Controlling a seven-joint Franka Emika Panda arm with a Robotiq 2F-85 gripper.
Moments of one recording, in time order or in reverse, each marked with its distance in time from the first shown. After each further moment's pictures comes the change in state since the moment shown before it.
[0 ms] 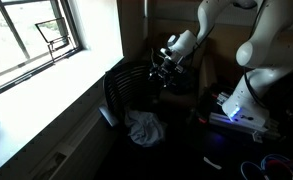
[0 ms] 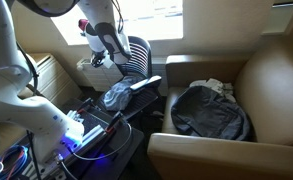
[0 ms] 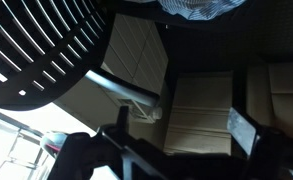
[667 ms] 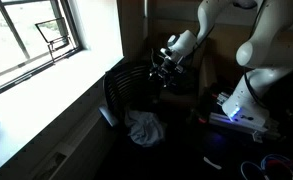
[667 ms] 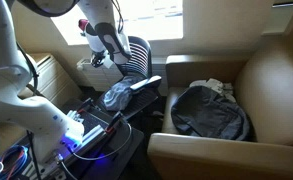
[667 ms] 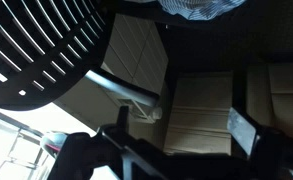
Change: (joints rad) arm 0.000 0.000 0.000 0.000 0.000 0.000 0.000
